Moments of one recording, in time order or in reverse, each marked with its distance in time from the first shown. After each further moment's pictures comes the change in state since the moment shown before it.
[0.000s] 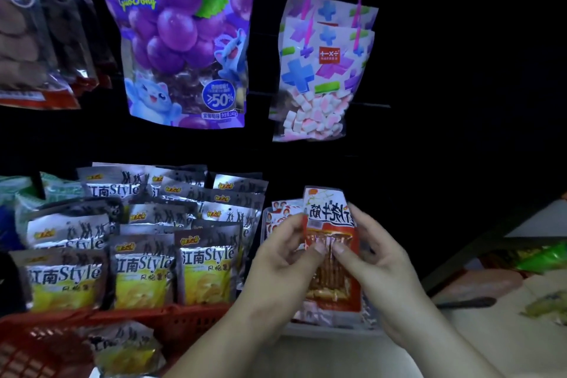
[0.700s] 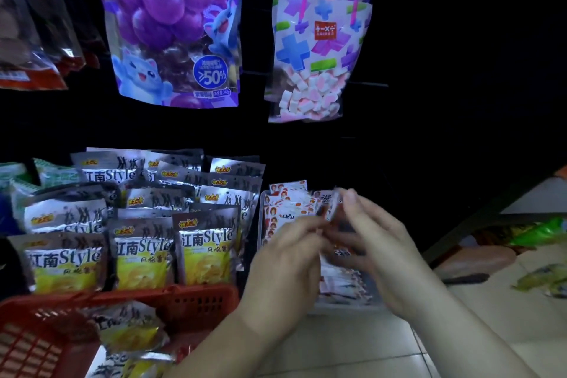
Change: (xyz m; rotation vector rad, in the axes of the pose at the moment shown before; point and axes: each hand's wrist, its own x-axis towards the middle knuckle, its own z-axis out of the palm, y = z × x) left_hand -0.003 -0.030 -0.006 0.927 0.026 0.750; right_hand -0.001 -0.008 -0.002 0.062 -0.042 0.116
